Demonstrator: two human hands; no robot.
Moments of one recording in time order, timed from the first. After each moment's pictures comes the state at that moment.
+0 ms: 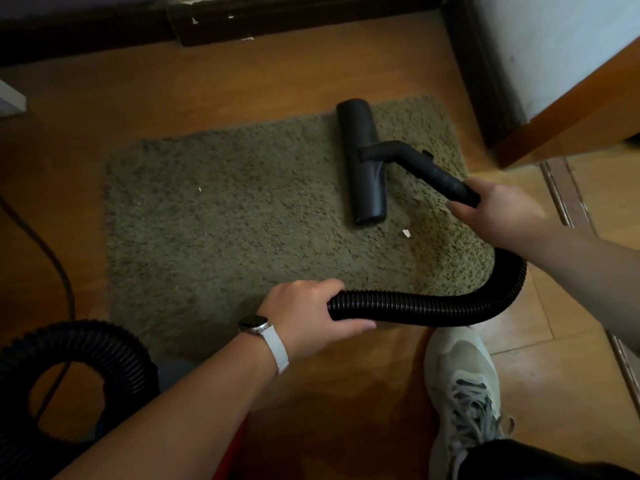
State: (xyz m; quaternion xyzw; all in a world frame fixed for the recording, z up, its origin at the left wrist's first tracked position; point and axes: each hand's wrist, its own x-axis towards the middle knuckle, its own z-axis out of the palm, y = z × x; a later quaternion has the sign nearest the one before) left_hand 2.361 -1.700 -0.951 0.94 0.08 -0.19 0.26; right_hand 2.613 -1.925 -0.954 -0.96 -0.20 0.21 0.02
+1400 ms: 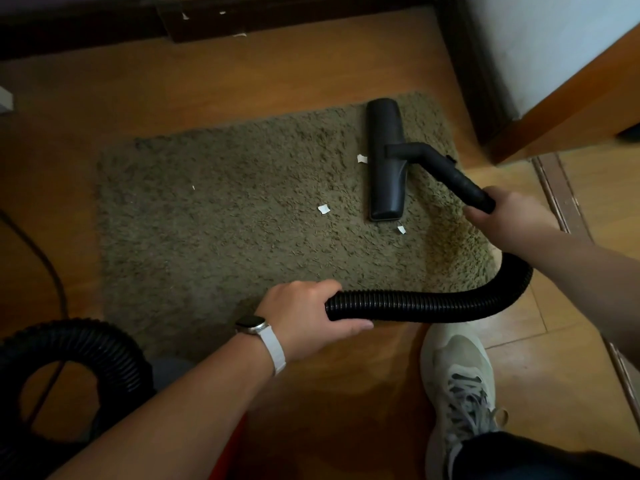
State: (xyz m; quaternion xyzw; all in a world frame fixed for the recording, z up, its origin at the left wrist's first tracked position) left_hand 2.361 -1.702 -0.947 0.94 0.08 -0.21 0.27; right_hand 2.615 -1.956 -0.965 -0.96 -0.11 0.24 0.02
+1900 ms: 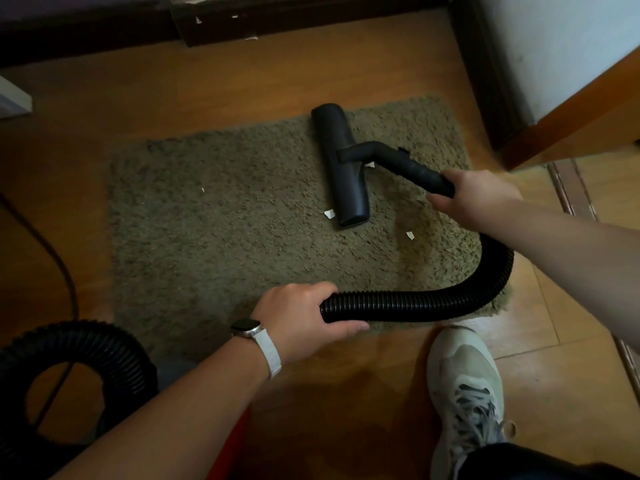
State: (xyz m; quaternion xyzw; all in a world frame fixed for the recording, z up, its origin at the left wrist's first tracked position) left_hand 2.358 -1.694 -0.950 0.93 0.11 -0.20 0.27; right_hand 2.626 -1.882 -0.958 -0.95 -0.23 0.22 -0.05
